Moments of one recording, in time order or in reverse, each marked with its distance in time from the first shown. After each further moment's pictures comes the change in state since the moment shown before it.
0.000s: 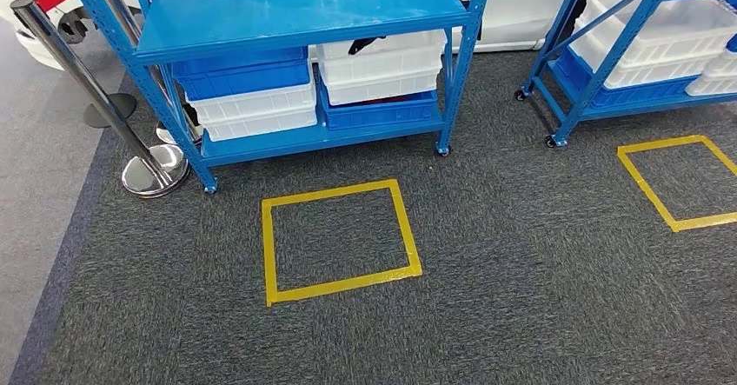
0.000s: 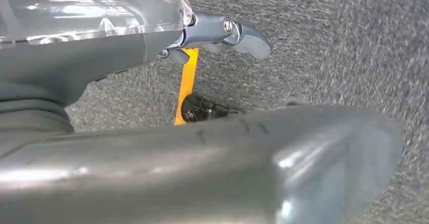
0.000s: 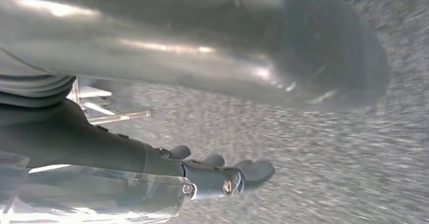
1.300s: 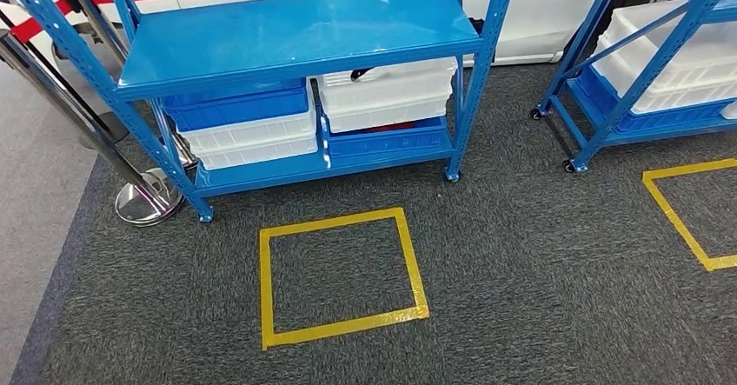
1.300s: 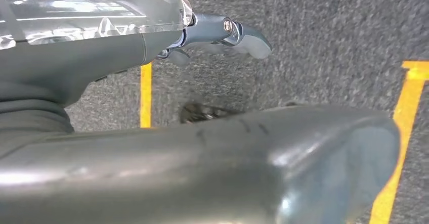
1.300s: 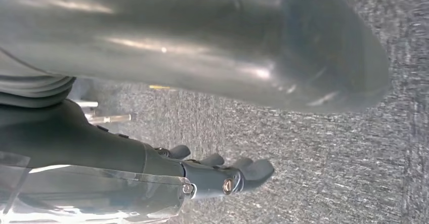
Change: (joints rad) left arm 0.009 0.039 -0.074 0.003 -0.054 -0.053 -0.004; right arm 0.043 -0.101 -0.090 0.006 -0.051 0.129 -0.084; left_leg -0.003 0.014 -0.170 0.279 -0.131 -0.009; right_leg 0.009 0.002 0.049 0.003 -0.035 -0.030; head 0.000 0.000
